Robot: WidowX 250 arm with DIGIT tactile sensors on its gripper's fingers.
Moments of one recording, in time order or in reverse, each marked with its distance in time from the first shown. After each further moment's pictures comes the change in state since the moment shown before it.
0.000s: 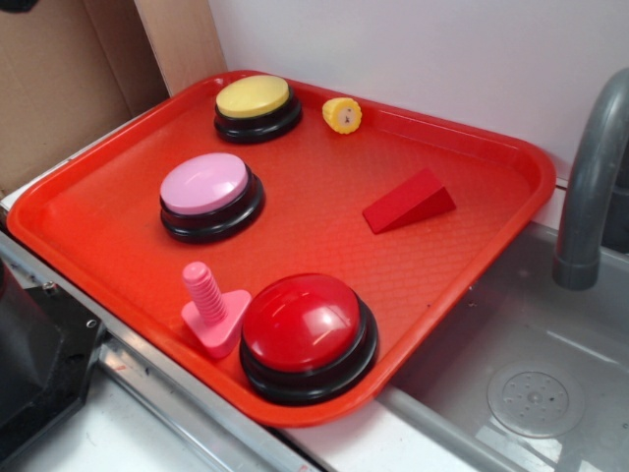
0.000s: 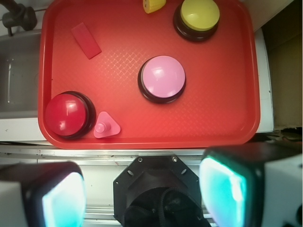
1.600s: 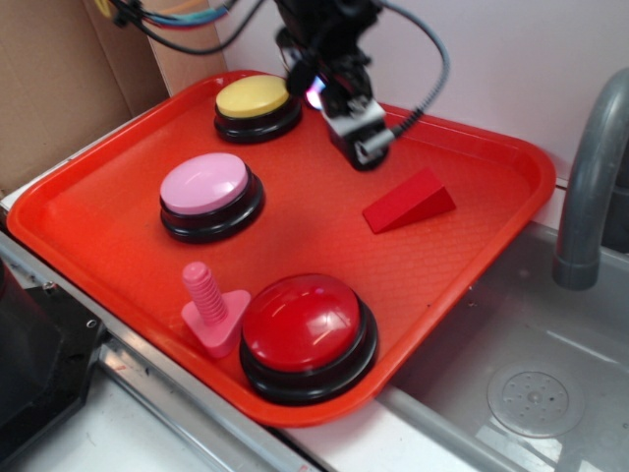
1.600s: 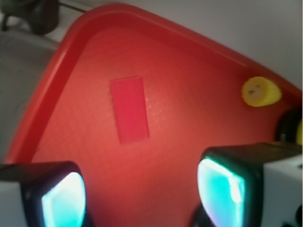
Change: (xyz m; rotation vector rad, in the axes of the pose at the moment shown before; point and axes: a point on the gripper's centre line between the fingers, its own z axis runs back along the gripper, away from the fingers) arm 0.139 -0.074 -0.158 0.059 -0.070 -0.371
